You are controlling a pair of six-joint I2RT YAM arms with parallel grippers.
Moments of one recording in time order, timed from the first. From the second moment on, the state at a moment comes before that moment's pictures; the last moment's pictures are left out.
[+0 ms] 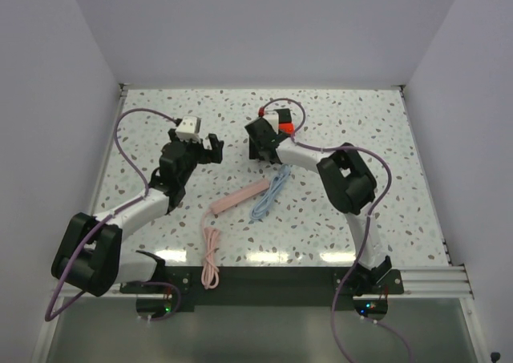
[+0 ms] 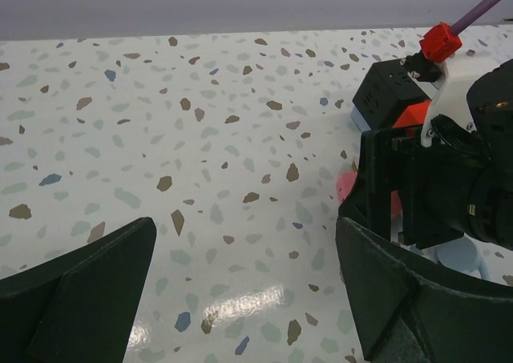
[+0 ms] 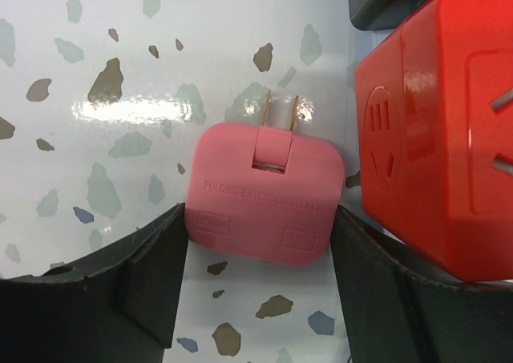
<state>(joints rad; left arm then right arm) -0.36 1.29 0.57 0.56 -0.09 -0.17 0.68 2.19 1.57 -0.30 0.45 0.53</state>
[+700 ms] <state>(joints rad) -0.29 1.26 0.57 0.57 0.28 -0.31 0.66 1.58 1.06 0.04 0.04 0.02</state>
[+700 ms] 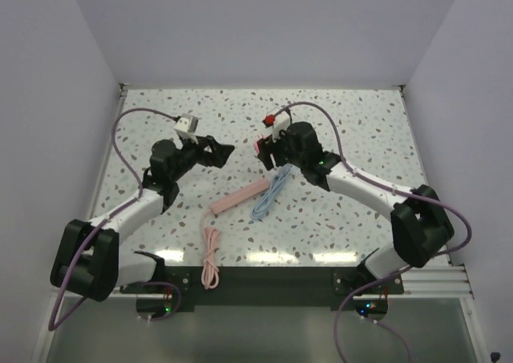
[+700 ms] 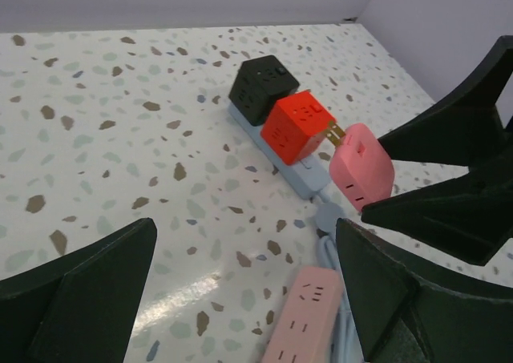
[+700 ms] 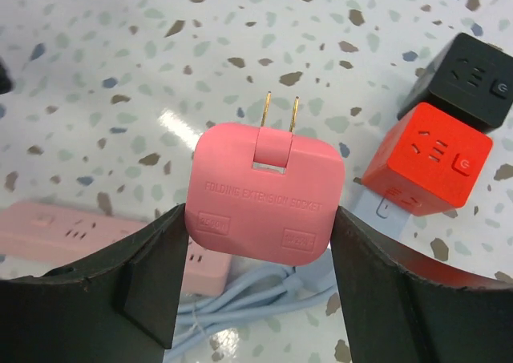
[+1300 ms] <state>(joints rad) -0.32 1.38 0.58 0.87 0.74 -0.65 0.74 1.30 0.93 -0.02 -0.23 -0.19</state>
